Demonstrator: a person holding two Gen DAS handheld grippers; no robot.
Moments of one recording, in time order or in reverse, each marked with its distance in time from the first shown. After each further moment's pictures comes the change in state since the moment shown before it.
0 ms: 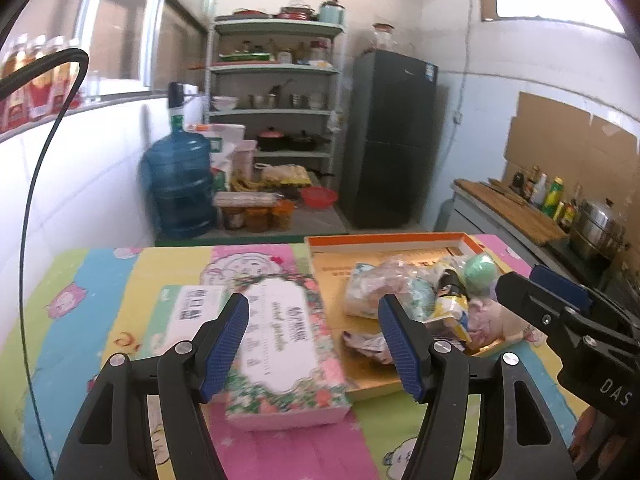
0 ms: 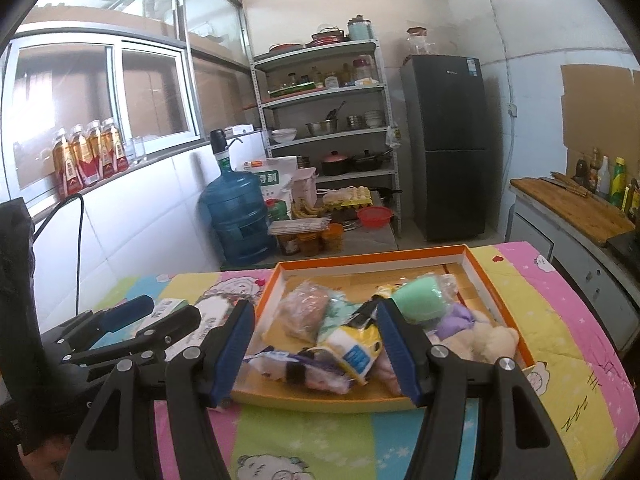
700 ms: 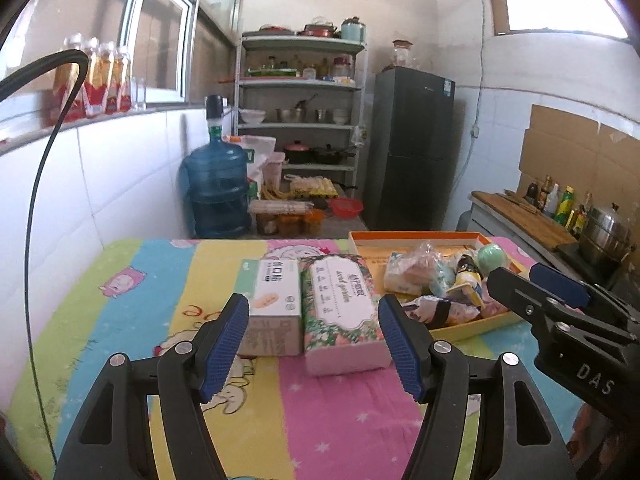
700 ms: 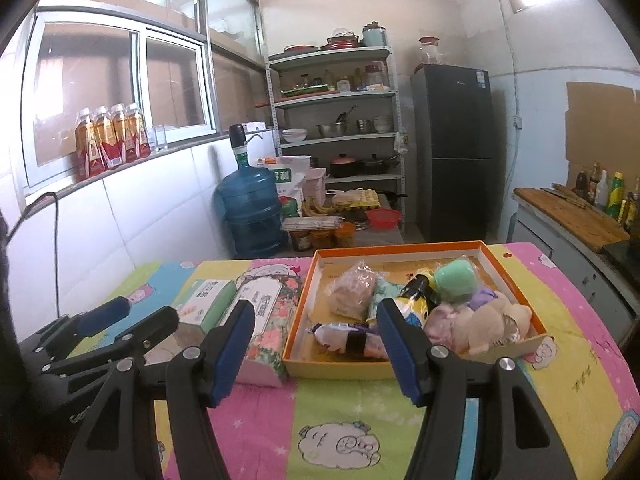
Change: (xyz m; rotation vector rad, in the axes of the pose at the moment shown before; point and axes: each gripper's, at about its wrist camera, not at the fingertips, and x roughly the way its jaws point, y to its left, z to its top) left arm -0.077 0.039 -0.036 -0.002 -0.061 0.075; right arm -0.036 0.065 -0.024 -0.039 -0.007 -0.030
